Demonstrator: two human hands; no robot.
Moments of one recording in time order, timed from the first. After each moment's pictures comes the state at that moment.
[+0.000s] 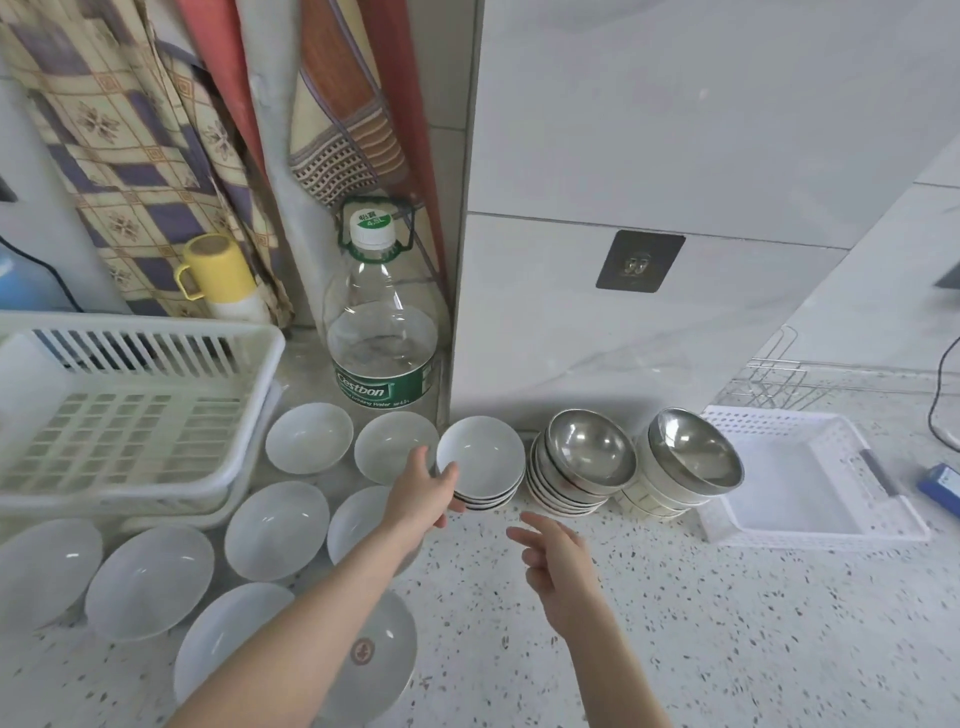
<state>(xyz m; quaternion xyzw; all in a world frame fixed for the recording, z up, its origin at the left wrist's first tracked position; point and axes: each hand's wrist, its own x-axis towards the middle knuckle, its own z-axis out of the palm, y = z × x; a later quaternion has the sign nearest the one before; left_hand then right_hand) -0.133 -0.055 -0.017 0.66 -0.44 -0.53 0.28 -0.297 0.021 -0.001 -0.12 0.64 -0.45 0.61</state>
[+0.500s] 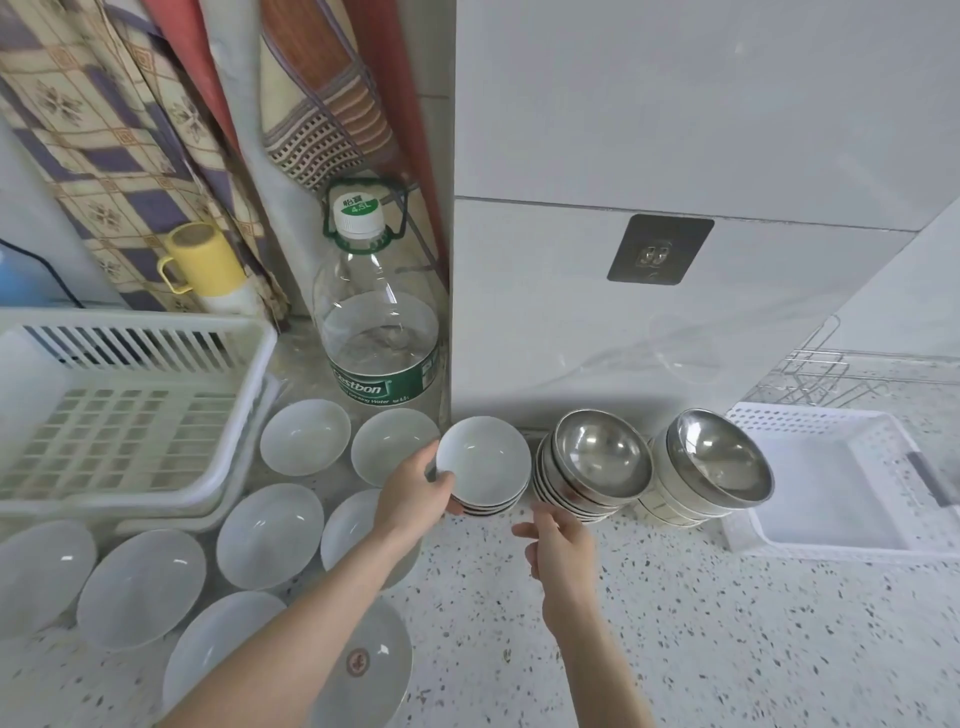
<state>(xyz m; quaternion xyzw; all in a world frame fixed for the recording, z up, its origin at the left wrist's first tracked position) -0.134 -0.066 -0.023 0.68 -0.52 -0.45 0.26 -0.297 -0.002 -0.020 -0.20 0.70 -0.45 0.52</state>
